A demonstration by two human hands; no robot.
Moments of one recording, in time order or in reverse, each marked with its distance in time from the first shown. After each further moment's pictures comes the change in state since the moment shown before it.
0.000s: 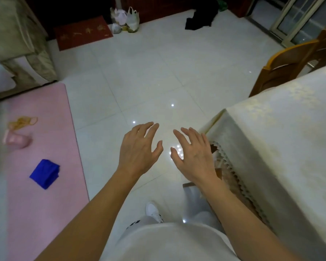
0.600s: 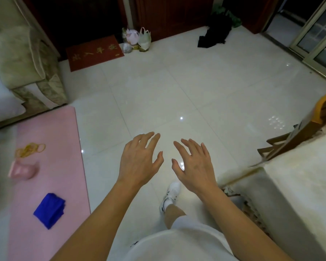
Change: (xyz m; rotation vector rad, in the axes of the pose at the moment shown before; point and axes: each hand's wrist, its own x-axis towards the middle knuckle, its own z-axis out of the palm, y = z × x) left_hand 0.219 -0.124 0.007 0.065 -0.038 -0.025; right_hand 0.248 -0.025 0.064 0.015 -0.057 -0.030
